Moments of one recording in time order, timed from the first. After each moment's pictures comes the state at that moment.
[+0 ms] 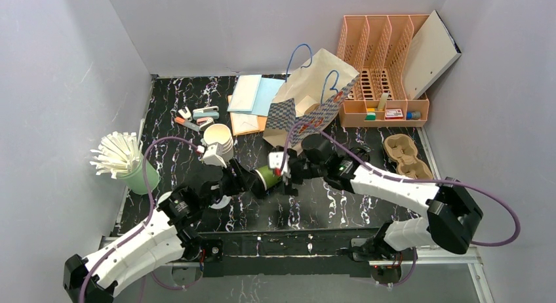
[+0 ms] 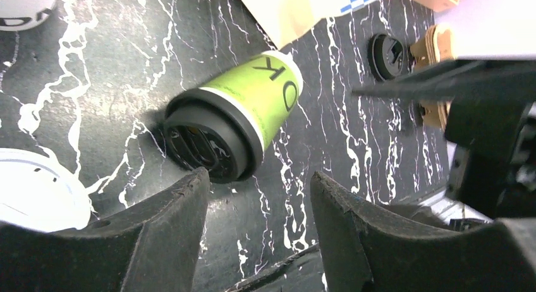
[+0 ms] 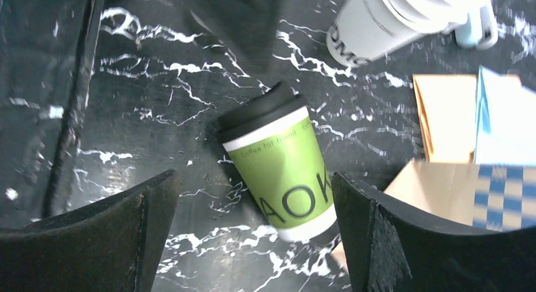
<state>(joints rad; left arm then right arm) -0.81 0.65 0.46 -0.32 -0.22 -0.86 0.91 1.31 0.83 -0.03 -0.52 -0.52</state>
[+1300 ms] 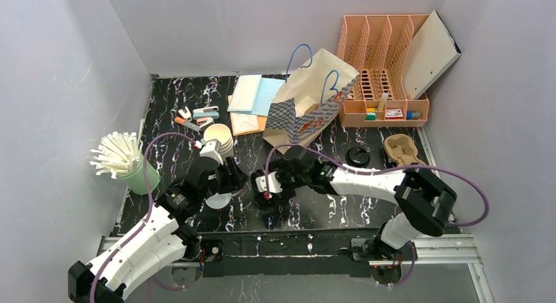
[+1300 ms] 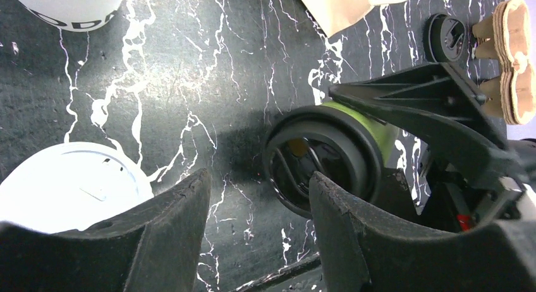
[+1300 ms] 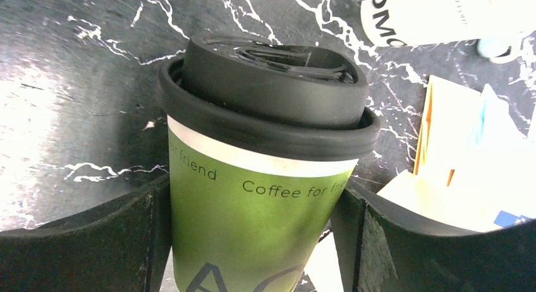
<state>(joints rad) -0.63 0.68 0.52 -0.45 -0.10 -0.72 1.02 1.56 0.87 -0.06 -0.34 -0.99</state>
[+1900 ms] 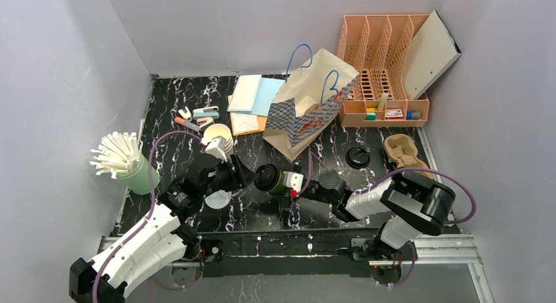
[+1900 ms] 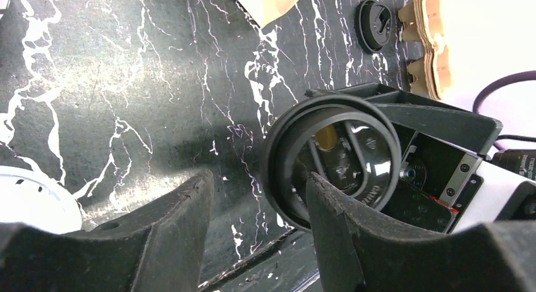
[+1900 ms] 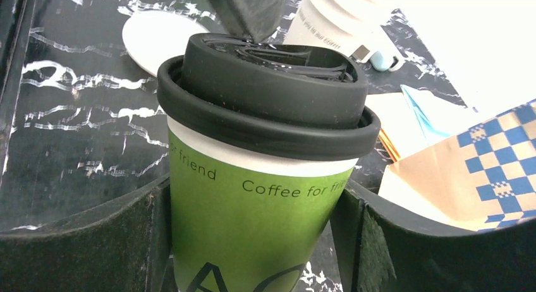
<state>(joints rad) -0.62 0.71 0.52 -0.35 0.07 -0.76 1.02 1.52 0.34 1.08 -0.31 -0.46</state>
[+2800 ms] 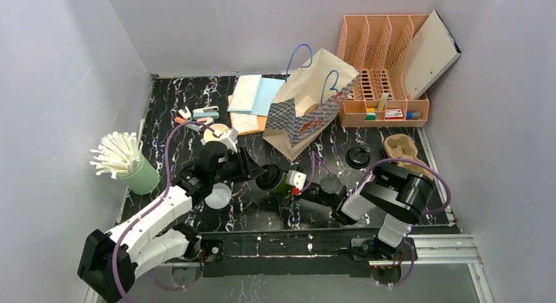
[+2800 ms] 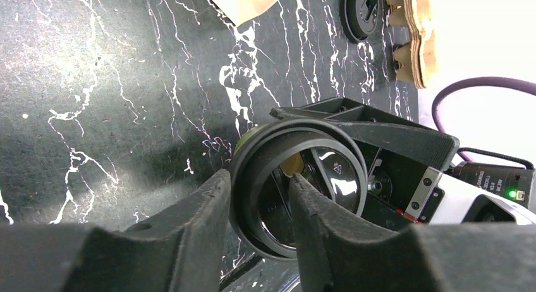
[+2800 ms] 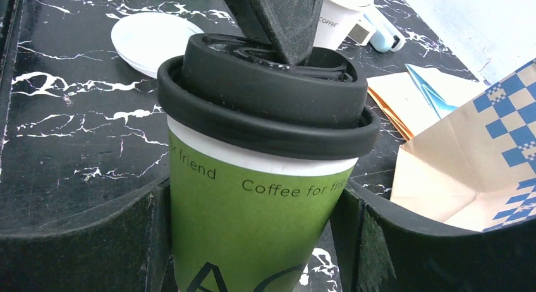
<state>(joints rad) -0.58 0.95 0.57 -0.20 0.23 -0.77 1.01 1.70 0.28 1.39 -0.26 -0.33</state>
